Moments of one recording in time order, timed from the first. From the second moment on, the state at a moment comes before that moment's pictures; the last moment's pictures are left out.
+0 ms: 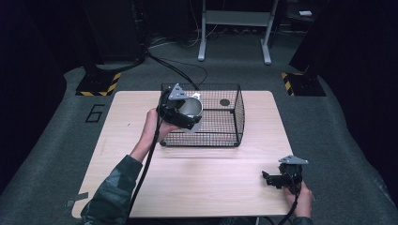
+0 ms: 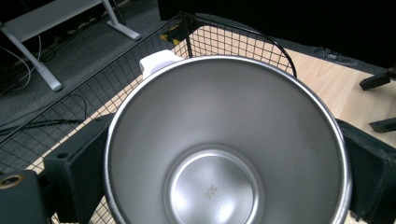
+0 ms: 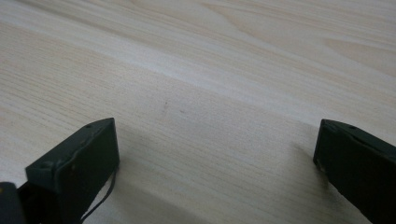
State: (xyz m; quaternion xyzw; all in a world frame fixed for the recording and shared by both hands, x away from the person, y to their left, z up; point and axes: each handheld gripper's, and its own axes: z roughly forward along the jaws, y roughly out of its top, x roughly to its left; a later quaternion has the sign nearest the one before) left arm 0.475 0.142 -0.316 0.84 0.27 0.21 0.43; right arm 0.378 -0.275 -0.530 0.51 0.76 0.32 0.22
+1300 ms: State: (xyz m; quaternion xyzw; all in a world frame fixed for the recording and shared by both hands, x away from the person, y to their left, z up) left arm 0.546 0.112 -0.341 0.87 0.22 0.21 0.40; right arm 0.378 -0.275 -0.530 0.51 0.76 0.33 0.22
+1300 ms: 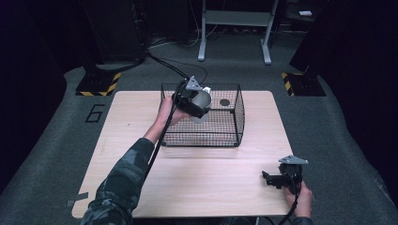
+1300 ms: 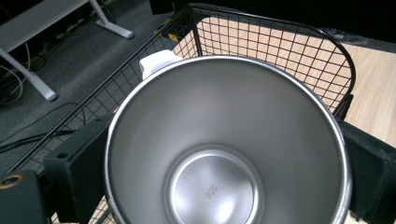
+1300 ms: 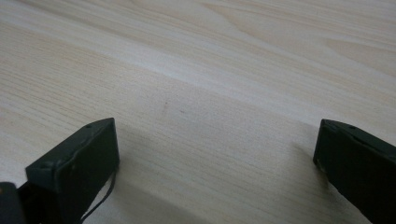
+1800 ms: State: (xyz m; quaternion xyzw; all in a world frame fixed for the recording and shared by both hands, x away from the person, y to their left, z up) left arm 0.566 0.107 -0.360 0.87 0.21 0.20 0.40; right arm 0.378 -0.275 -0.530 0.51 0.76 0.33 0.22
